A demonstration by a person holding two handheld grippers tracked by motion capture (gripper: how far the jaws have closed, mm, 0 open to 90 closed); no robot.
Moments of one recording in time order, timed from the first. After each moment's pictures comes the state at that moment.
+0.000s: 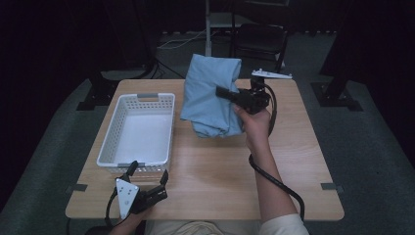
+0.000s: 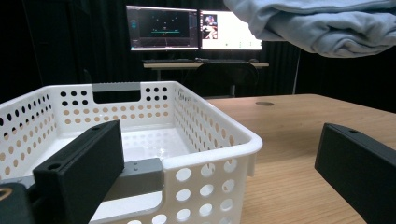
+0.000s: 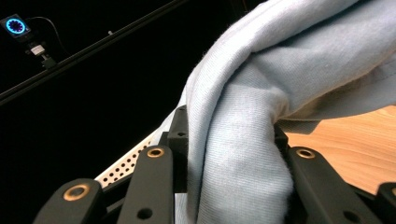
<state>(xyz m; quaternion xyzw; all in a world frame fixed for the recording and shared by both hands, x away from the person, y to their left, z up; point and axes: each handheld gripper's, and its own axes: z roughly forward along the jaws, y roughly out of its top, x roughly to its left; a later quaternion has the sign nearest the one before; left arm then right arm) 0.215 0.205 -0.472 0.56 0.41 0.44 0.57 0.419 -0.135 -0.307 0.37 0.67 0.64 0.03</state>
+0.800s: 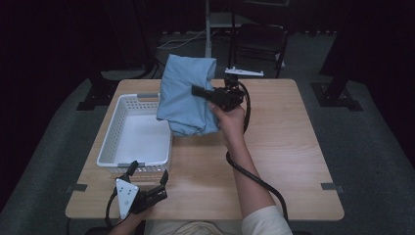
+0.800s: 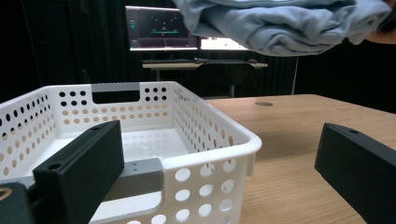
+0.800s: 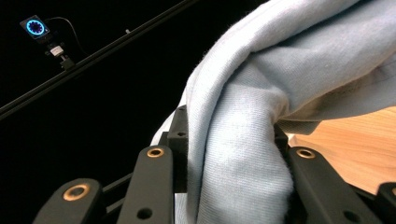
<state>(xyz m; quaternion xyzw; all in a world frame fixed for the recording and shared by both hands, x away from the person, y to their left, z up) 0.215 0.206 -0.472 0.56 0.41 0.43 0.57 0.435 -0.076 -0.311 0.35 0.67 0.65 0.00</state>
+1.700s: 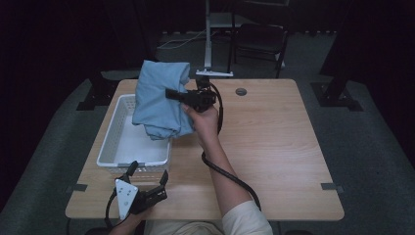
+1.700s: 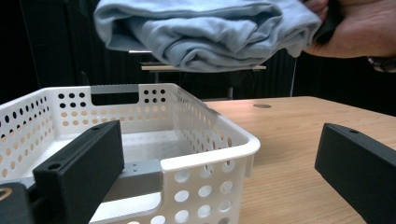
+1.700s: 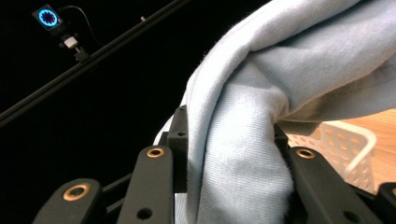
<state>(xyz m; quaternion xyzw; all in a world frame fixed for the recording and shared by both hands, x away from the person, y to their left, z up) 0.214 0.207 -0.472 0.56 0.40 0.43 0.58 0.446 -0.005 -0.323 0.34 0.68 0.65 -0.05</state>
